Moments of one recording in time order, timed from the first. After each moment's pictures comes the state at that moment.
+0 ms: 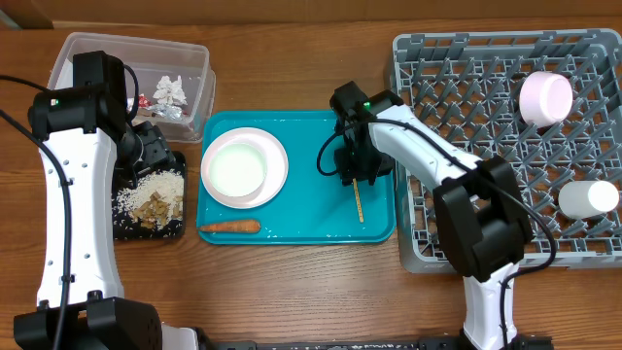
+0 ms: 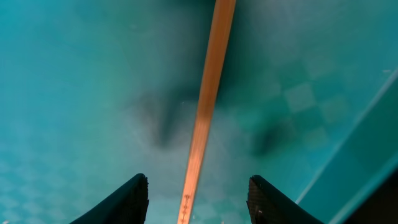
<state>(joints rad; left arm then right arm) 0.16 1.61 1.64 -1.44 -0.11 -0.37 0.49 2.15 1.63 -1.07 -0.07 0.20</state>
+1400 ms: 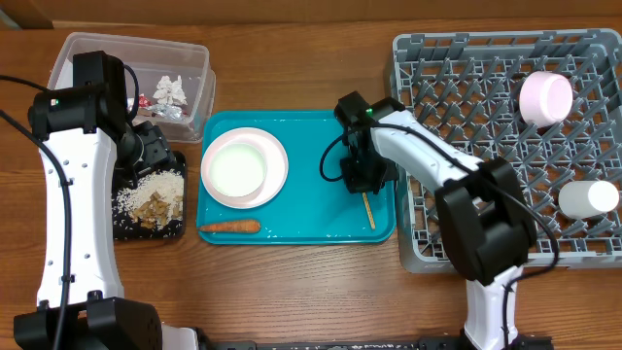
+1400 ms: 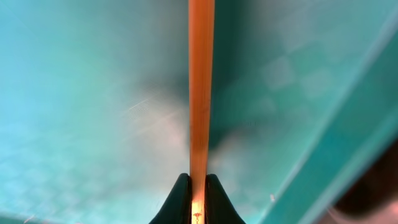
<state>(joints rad) 0.16 1.61 1.64 -1.44 -0.10 -0.37 0.49 2.08 1.56 -1.10 -0.07 0.25</state>
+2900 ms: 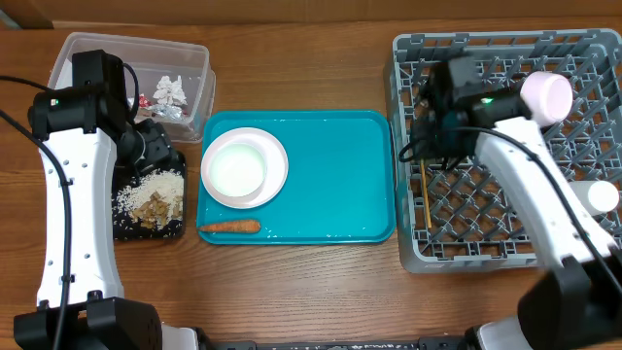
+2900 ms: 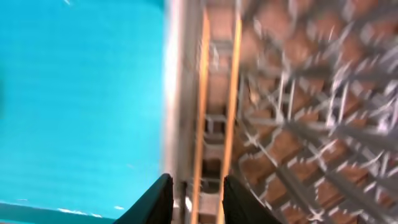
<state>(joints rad) 0.16 1.61 1.64 -1.41 -0.04 -0.37 0.22 1.66 1.48 -1.05 -0.04 0.15</state>
